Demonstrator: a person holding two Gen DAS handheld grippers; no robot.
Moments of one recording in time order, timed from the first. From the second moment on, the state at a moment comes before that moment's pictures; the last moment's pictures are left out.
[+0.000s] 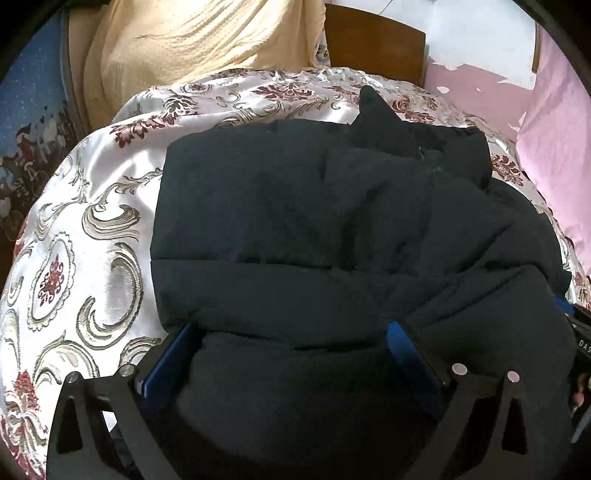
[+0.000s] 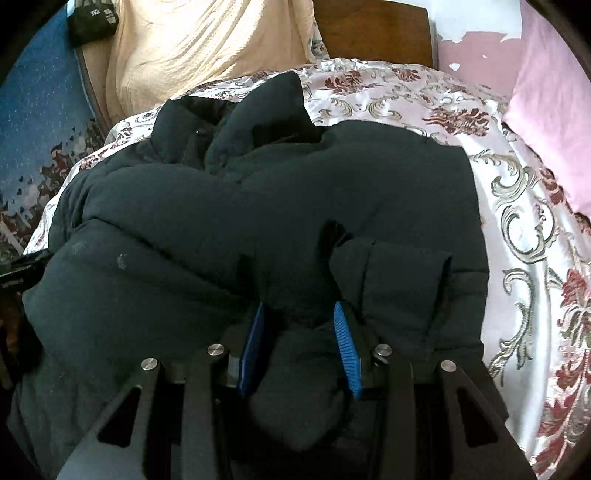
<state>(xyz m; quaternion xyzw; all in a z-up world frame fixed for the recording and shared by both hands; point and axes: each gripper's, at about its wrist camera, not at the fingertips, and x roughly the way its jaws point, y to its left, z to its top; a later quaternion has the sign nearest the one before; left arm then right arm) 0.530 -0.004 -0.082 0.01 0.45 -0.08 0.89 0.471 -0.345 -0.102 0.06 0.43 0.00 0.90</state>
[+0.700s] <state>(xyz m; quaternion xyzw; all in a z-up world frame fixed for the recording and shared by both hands) 0.690 -0.053 -0.004 -0.07 0.43 -0.12 0.89 0.640 -0.363 -0.029 0.18 0.43 -0.01 0.88</state>
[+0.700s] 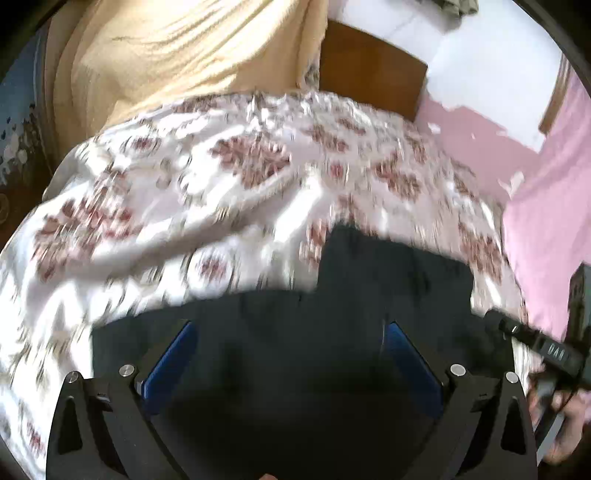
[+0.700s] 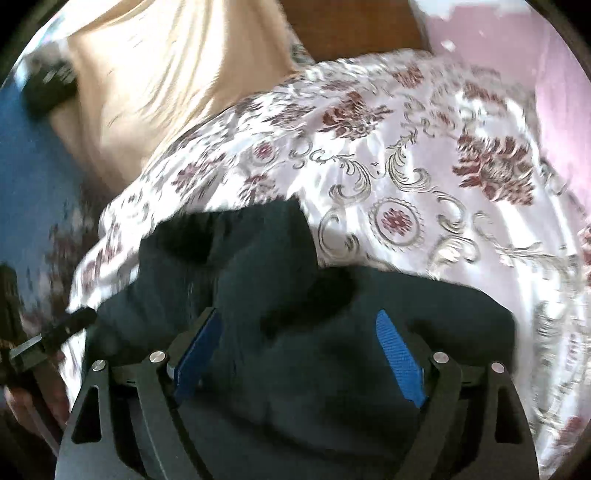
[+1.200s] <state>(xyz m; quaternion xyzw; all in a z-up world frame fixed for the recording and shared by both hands) 0.737 -0.080 -0.021 -0.07 0.46 -0.11 0.88 0.705 -0.338 -0.041 0.17 0.42 -0.05 0.89</state>
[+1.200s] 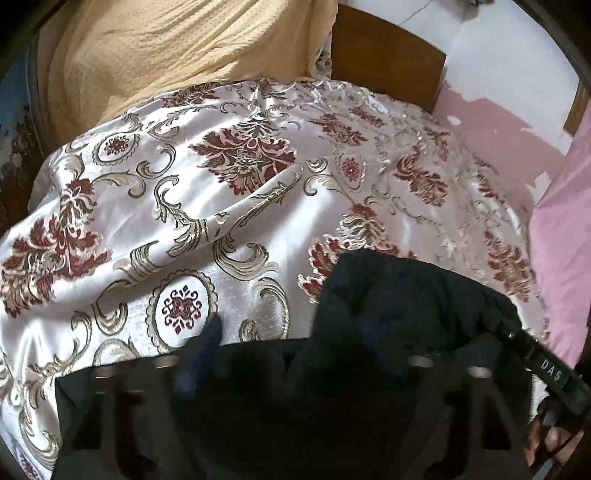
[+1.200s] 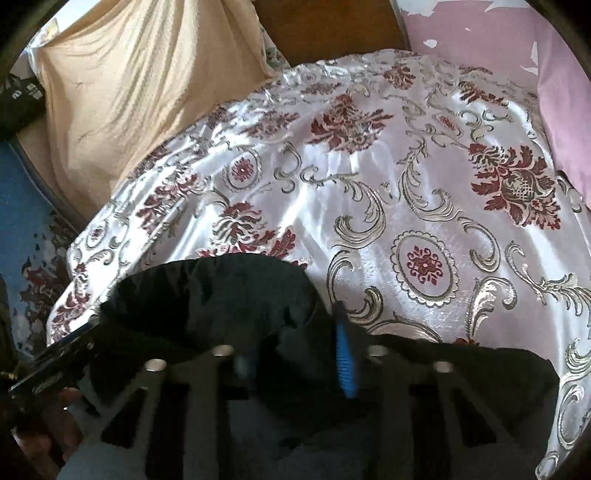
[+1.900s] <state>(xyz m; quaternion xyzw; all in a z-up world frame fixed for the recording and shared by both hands) 0.523 -0.023 0.049 -0.07 0.34 -0.19 0.92 0.486 -0.321 0.042 0.03 0.32 0.04 0.95</state>
